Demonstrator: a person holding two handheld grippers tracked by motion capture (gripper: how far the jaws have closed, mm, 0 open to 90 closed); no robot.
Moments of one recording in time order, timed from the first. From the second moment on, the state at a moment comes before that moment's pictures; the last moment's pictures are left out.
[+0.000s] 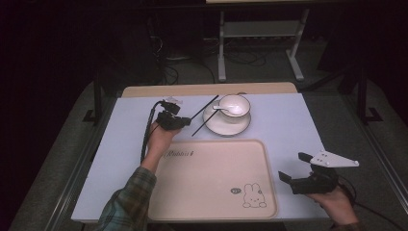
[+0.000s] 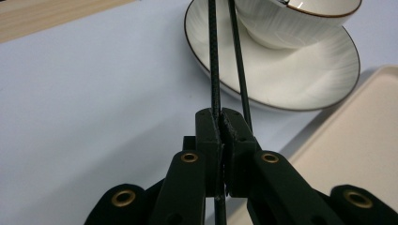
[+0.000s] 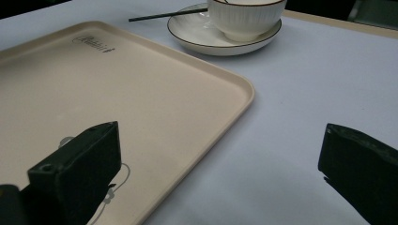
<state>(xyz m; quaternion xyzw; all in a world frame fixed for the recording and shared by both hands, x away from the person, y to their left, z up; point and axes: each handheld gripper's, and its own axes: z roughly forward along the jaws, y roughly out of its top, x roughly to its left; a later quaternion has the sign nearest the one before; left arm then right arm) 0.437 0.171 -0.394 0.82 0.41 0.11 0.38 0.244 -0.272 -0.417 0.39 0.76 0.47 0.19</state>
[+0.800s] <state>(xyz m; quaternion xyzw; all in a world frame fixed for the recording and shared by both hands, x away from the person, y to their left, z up) 0.347 0.222 -0.388 0.81 0.41 0.08 0.40 0.243 -0.270 -0.417 0.39 0.77 0.47 0.20</state>
